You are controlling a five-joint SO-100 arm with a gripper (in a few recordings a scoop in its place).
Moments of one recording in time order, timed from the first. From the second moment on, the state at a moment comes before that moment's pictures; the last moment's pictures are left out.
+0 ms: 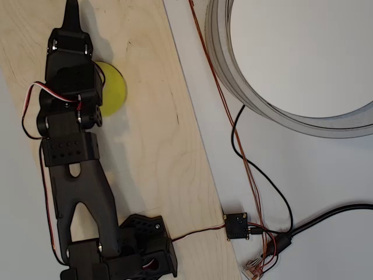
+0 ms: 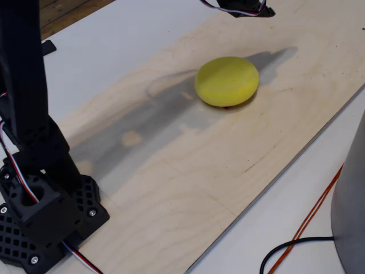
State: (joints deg) arm 96.3 68.7 80.9 32.1 23.2
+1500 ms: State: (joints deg) arm 91.5 104.2 108.6 1.1 -2.6
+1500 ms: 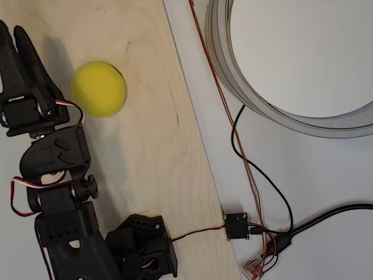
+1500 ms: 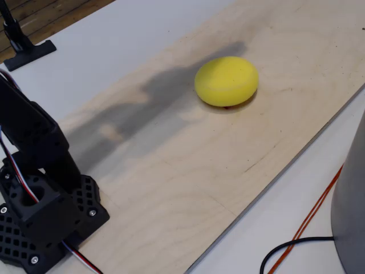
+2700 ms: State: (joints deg) arm 91.6 107.5 113.2 -4.7 -4.2
